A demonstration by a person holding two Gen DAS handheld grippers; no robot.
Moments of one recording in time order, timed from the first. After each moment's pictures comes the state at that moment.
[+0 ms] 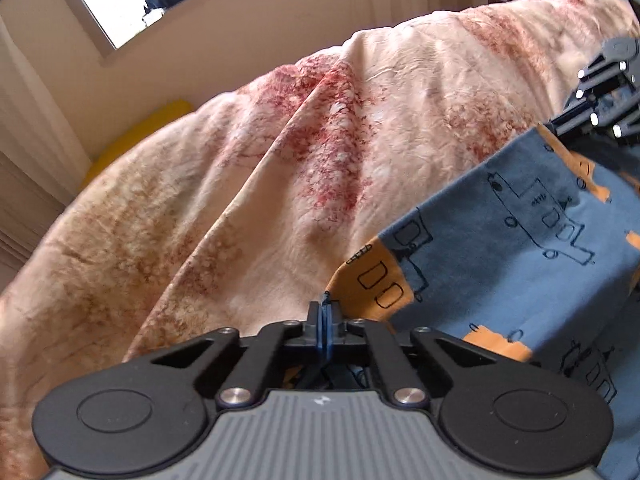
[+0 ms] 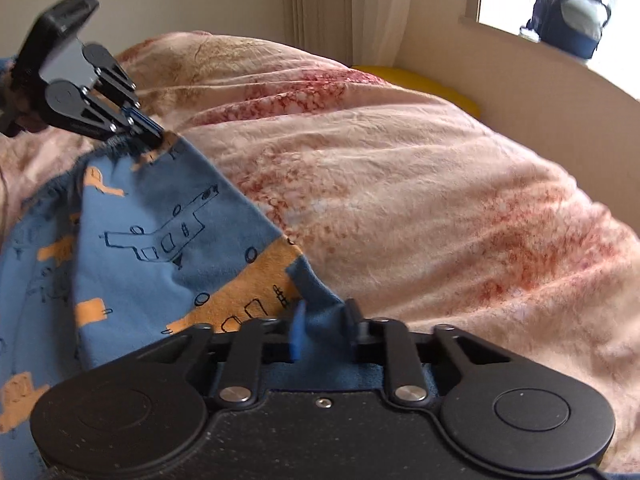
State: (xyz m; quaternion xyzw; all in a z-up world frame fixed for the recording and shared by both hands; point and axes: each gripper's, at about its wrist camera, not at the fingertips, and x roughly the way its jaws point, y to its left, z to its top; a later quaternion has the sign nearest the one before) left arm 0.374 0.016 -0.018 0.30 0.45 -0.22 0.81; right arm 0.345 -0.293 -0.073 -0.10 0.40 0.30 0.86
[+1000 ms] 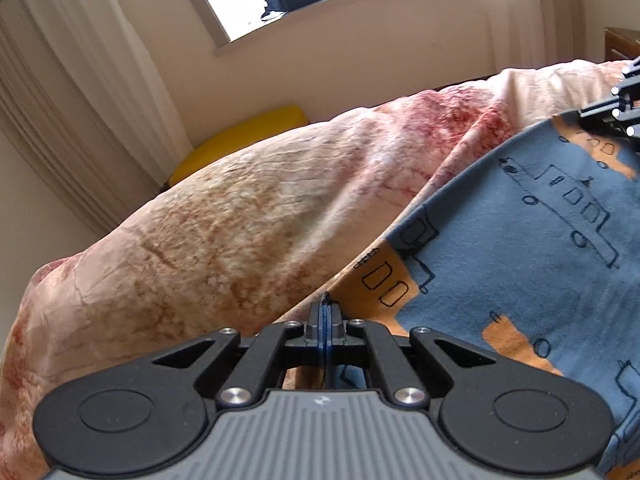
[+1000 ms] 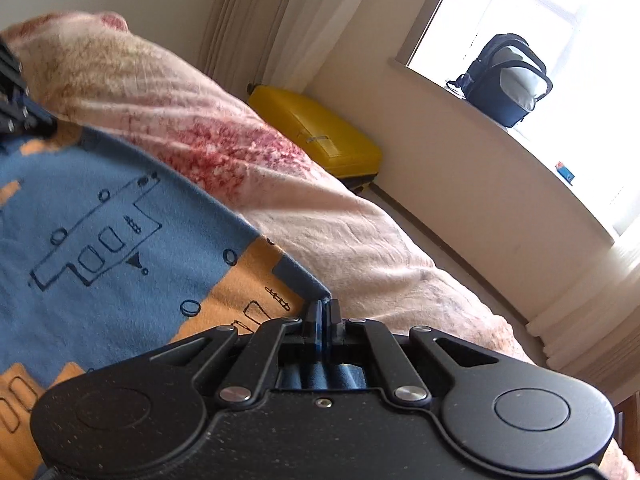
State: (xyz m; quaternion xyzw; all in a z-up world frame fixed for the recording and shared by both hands) left arm 0.429 0.038 -0.026 0.24 0.41 -0.08 0.88; right arm 0.442 -0.238 -0.058 -0.21 0.33 0.16 0.91
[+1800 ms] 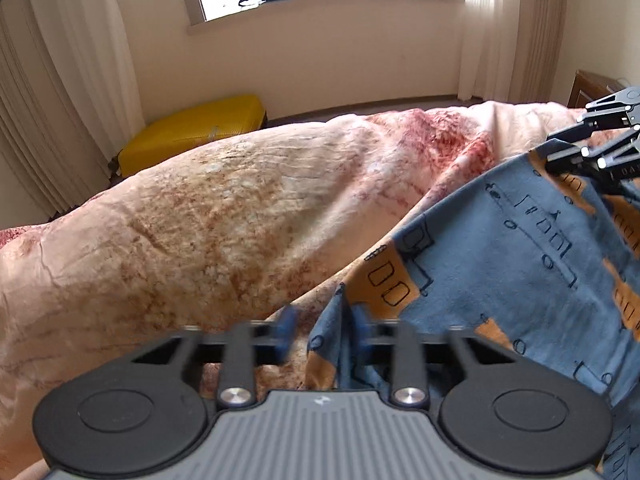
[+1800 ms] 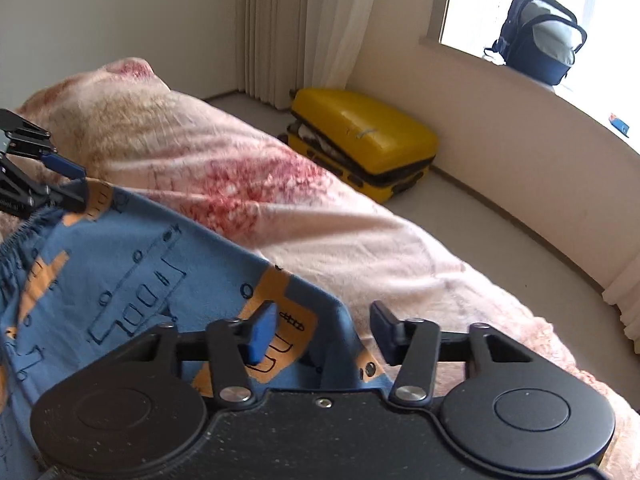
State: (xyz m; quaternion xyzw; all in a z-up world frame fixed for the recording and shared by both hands) left arm 0.443 0.075 -0.007 0.16 0.45 -0.15 0.87; right arm 0.471 -0.249 -0.045 -0.11 0.40 0.24 0.88
